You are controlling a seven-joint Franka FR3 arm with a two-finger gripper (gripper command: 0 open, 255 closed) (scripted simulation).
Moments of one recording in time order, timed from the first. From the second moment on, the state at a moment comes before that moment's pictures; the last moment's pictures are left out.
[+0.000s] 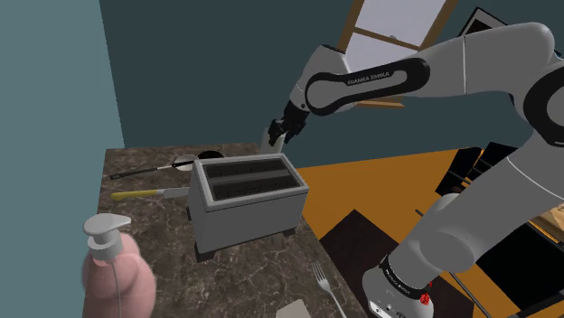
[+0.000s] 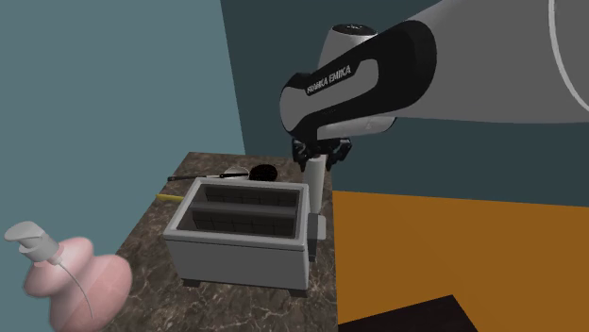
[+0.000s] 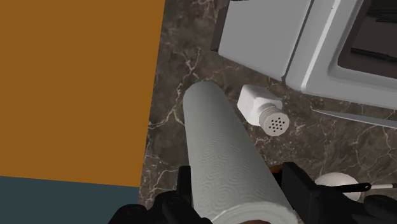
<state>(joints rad) 0.03 -0.16 0.07 -2.33 0.08 2.39 0.14</state>
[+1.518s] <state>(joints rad) 0.03 -0.24 0.07 -2.09 0.07 2.07 0.16</state>
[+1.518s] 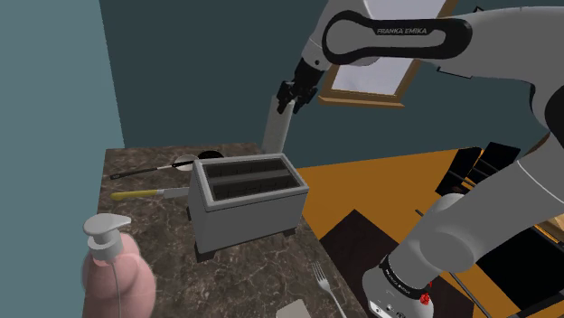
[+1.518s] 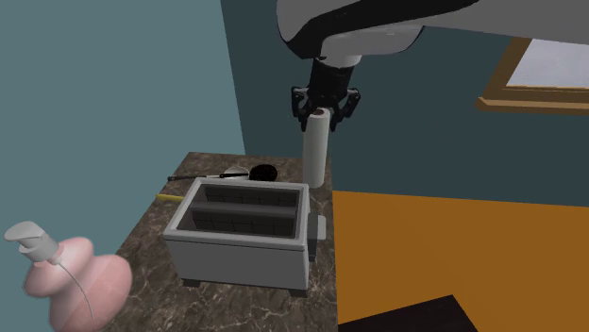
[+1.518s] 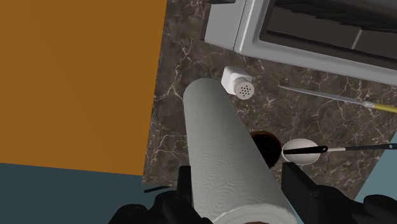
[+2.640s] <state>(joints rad) 0.02 -0.23 0.06 -1.86 0.06 1.84 0.16</state>
